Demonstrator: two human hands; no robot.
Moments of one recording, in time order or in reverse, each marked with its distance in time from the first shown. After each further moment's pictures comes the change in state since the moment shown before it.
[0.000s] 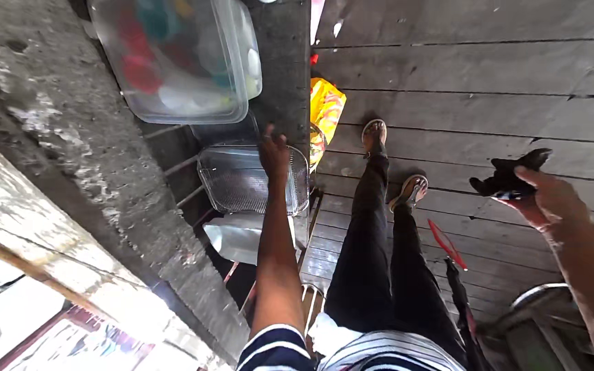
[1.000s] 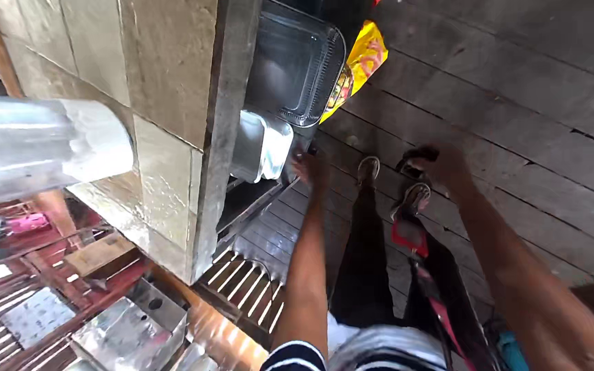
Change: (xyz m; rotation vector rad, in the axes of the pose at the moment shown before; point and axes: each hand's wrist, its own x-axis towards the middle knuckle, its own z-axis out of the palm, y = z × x) left_hand -0.325 -0.089 0.111 -0.335 0.255 -0.492; right_hand -0.129 0.133 0.086 -0.983 -0.414 -0.551
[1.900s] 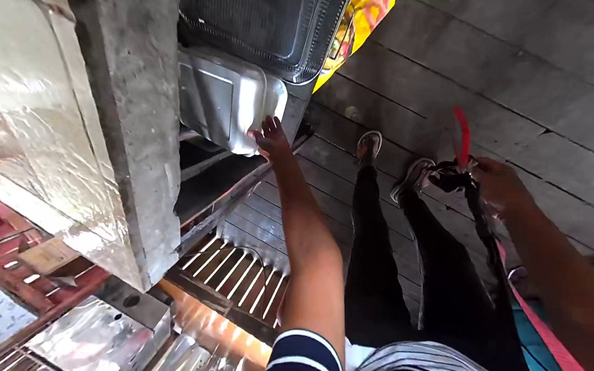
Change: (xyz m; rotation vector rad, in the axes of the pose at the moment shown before) left_hand 0.096 -0.093 0.017 -1.705 0.312 -0.366; right_hand -0.051 0.095 0.029 0.239 0.077 0.259
